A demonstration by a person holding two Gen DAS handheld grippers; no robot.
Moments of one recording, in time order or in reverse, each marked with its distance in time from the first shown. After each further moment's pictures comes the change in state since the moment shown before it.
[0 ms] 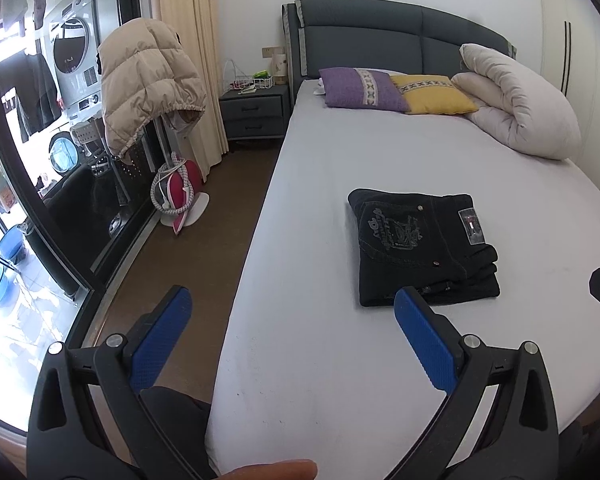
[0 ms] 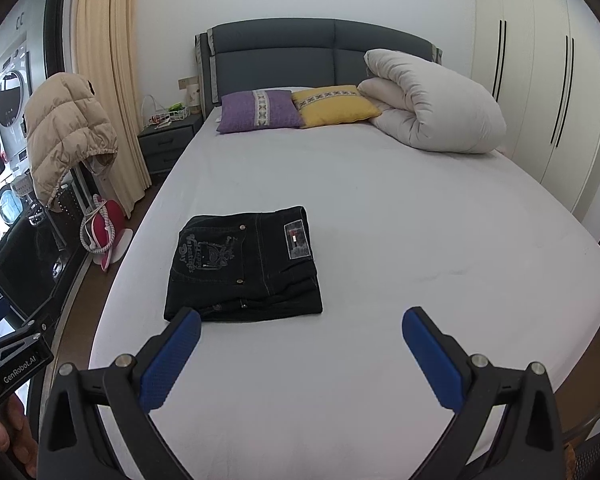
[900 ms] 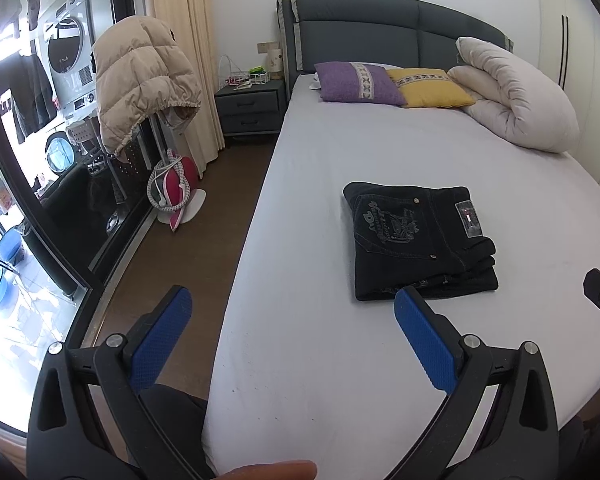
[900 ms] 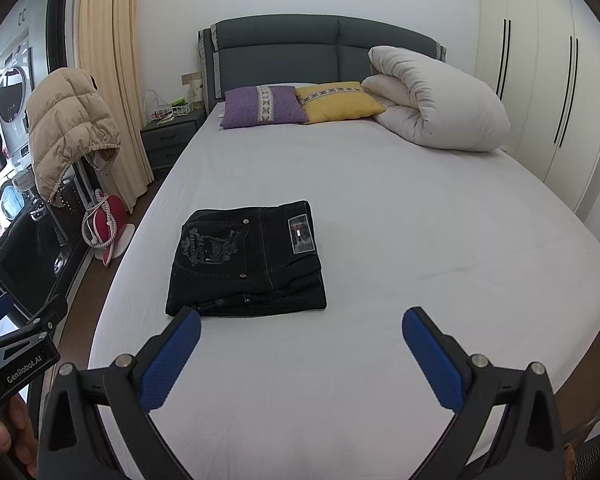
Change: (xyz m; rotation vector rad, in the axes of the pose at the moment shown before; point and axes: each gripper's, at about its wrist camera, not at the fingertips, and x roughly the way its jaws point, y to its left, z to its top) left arm 0.014 -0.006 -0.009 0.013 0.016 -0.008; right arm 0.007 0.000 -0.009 -0.012 0.008 0.009
